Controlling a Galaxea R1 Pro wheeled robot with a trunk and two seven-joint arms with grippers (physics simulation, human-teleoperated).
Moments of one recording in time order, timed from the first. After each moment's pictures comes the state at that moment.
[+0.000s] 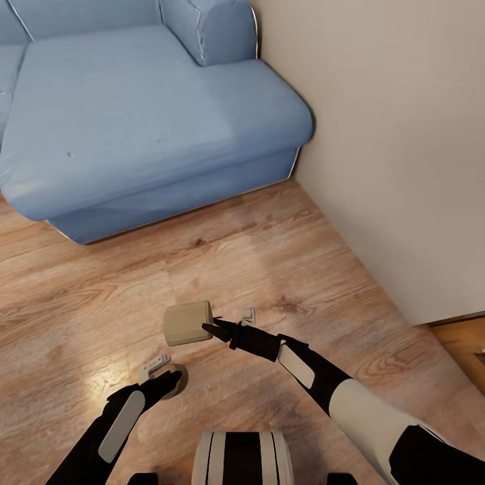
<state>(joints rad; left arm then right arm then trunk) -0.39 0.07 -0.12 -1.04 0.78 0.48 0.35 -0.85 0.05 0.75 -0.56 -1.06 0.11 0.99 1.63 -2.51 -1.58</state>
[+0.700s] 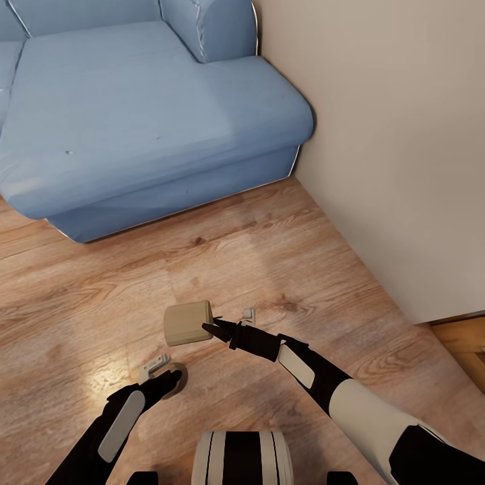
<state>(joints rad) -0.39 0.07 -0.12 -1.04 0.79 0.47 0.35 -0.85 0.05 0.75 -0.56 -1.06 0.11 0.99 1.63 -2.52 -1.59</state>
